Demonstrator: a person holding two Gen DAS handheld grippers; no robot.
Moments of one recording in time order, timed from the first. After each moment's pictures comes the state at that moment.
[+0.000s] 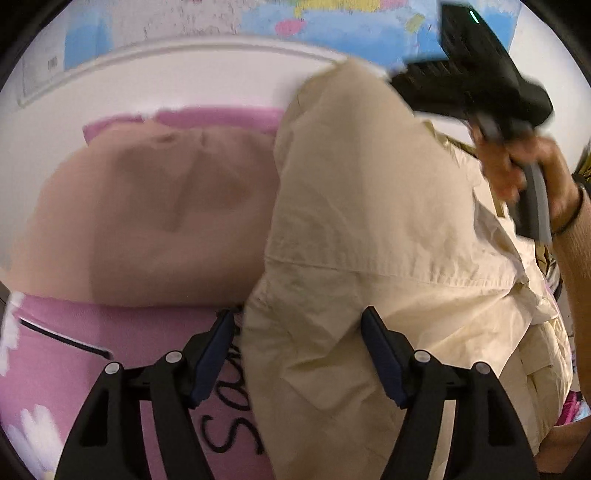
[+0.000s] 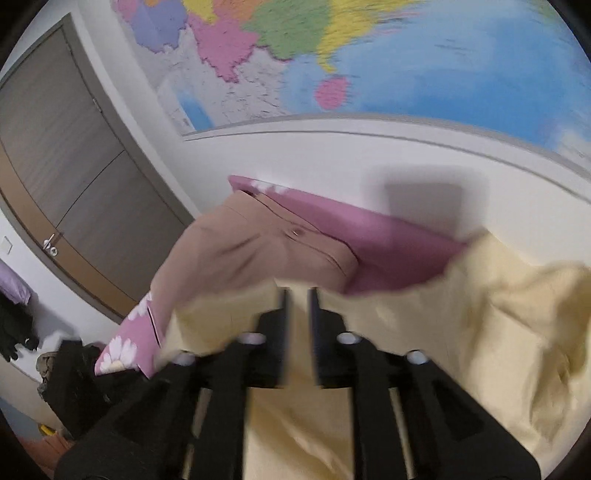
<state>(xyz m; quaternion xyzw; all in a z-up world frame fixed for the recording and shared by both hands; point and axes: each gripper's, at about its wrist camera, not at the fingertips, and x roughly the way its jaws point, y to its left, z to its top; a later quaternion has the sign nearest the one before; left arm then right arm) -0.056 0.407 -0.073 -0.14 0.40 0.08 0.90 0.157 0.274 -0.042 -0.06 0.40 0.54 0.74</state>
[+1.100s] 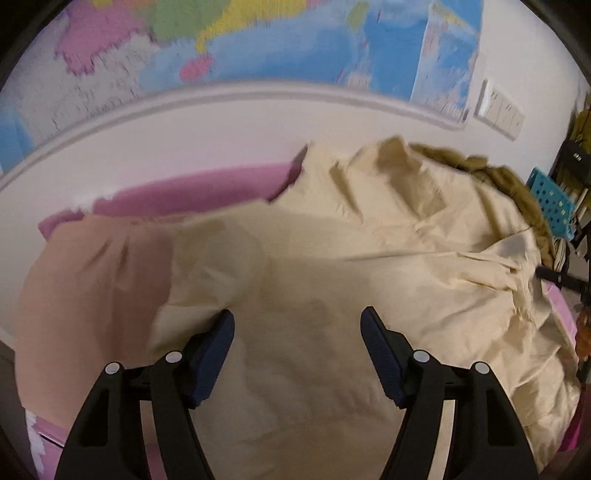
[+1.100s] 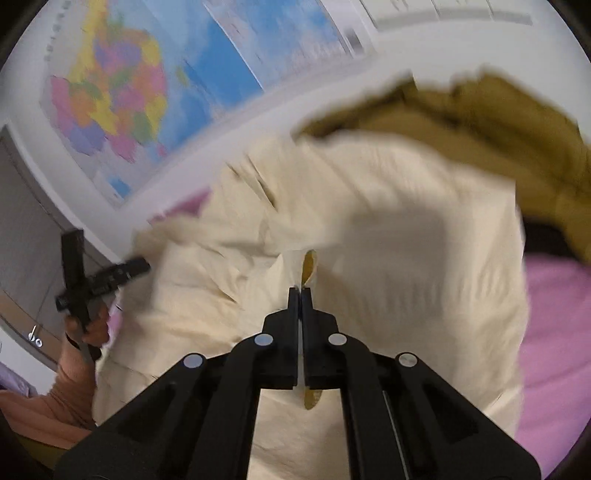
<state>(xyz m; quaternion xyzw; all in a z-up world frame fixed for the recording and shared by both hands) 0.030 0.372 -0.032 -0.07 0.40 0.05 0.91 0.094 -0.055 -0.094 0.11 0.39 0.38 0.83</state>
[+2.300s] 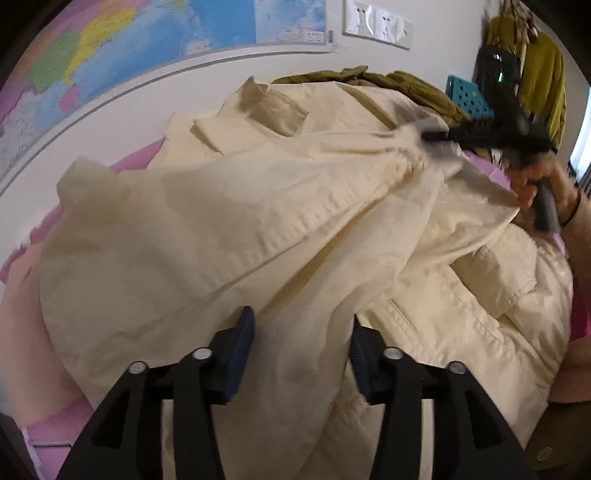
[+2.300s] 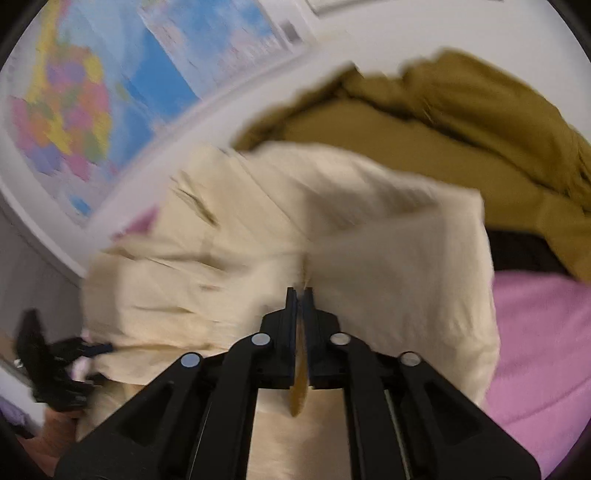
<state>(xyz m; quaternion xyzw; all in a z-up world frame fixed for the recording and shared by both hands) -0.018 0.280 -0.064 0.03 0.45 -0.08 0.89 0.134 -0.067 -0.132 0.11 0.43 0.30 0.85</state>
